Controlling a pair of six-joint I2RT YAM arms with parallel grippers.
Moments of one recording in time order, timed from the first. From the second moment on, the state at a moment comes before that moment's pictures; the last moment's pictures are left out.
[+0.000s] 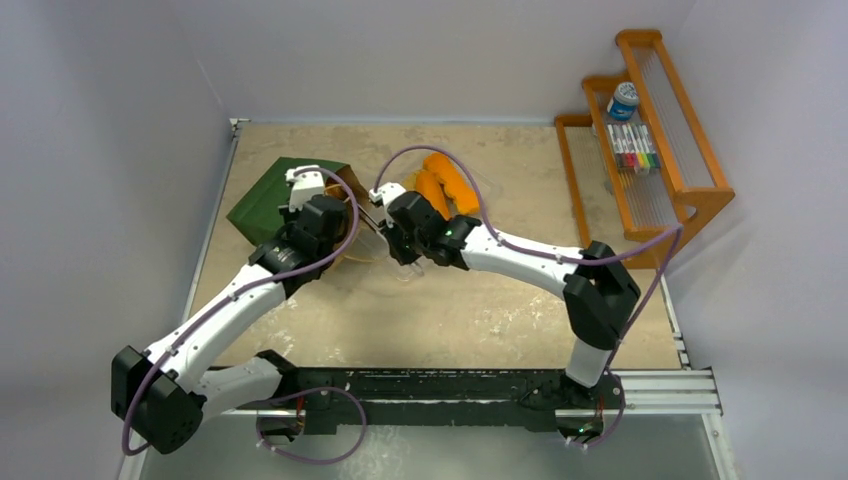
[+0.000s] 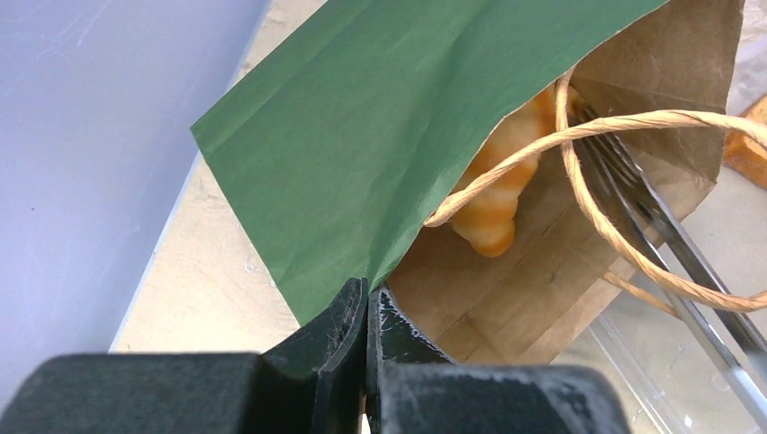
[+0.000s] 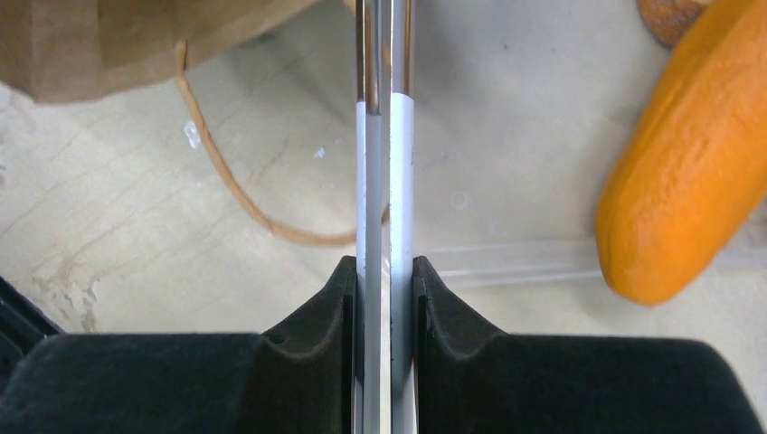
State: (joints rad) left arm -0.56 1.07 0.88 -0.49 -0.87 -0.33; right arm 0.94 1.79 1.37 -0.35 0.13 0.20
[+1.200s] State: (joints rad) left arm -0.50 1.16 0.93 -0.50 -0.99 -0.42; right arm 0.94 1.49 1.26 -0.65 0.27 0.37
